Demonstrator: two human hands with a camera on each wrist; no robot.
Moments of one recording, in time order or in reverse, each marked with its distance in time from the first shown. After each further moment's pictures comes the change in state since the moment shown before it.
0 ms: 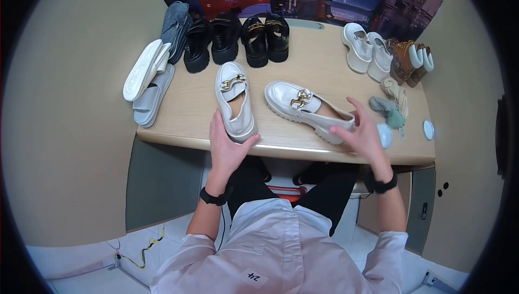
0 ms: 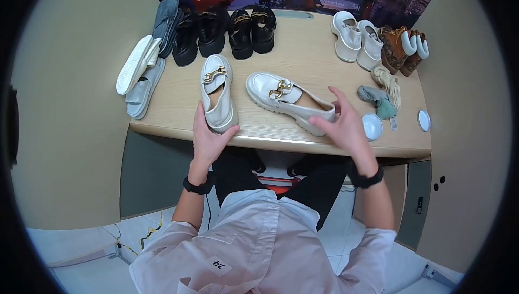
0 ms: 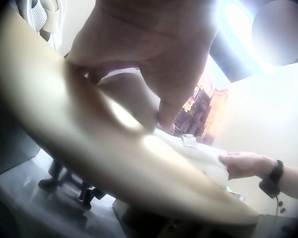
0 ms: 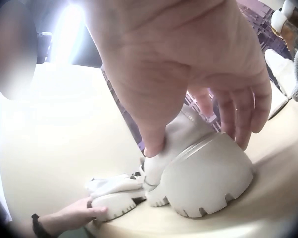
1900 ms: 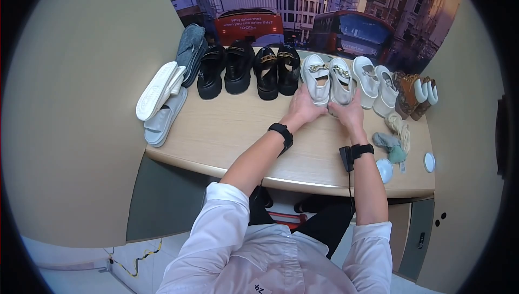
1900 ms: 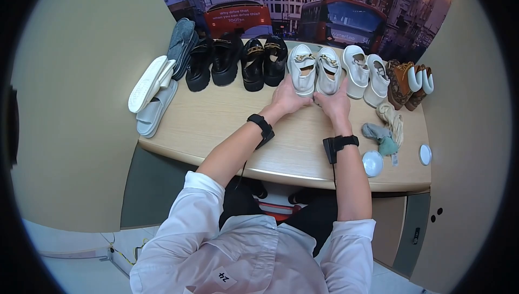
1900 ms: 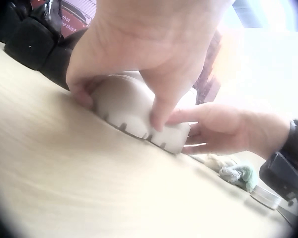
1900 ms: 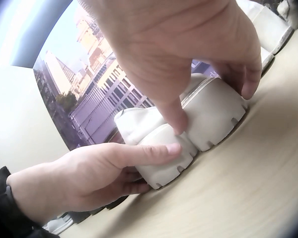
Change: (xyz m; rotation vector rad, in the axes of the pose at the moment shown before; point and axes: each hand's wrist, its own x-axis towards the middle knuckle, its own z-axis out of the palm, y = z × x) left_hand 0.201 0.123 0.172 -0.206 -0.359 0.019; right_hand 0.199 0.043 0.062 -0.058 0.343 0.154
